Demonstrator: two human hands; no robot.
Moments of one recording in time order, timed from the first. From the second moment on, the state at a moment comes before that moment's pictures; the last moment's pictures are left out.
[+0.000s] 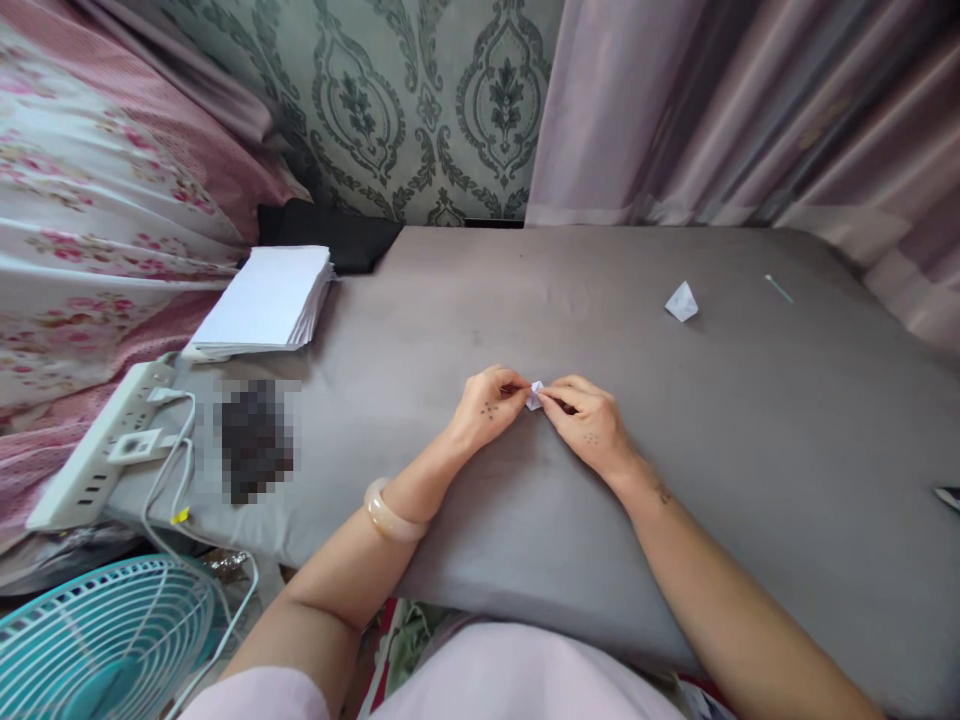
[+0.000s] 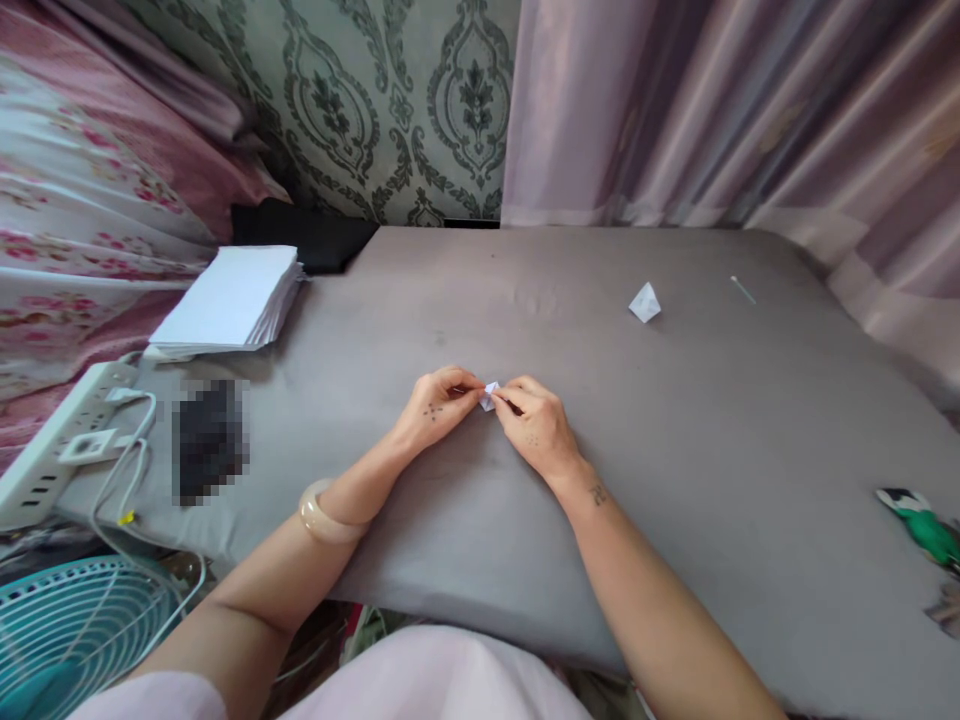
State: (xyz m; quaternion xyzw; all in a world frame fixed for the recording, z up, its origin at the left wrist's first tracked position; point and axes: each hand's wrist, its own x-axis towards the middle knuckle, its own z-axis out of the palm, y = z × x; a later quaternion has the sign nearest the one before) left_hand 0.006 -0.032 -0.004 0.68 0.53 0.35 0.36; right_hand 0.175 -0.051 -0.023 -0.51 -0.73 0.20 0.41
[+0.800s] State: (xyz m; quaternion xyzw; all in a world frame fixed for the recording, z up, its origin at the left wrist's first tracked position) left_hand -0.008 -0.025 -0.014 0.71 0.50 0.33 0.36; right_hand 0.191 -0.050 -0.013 -0.54 -0.74 0.18 0.35
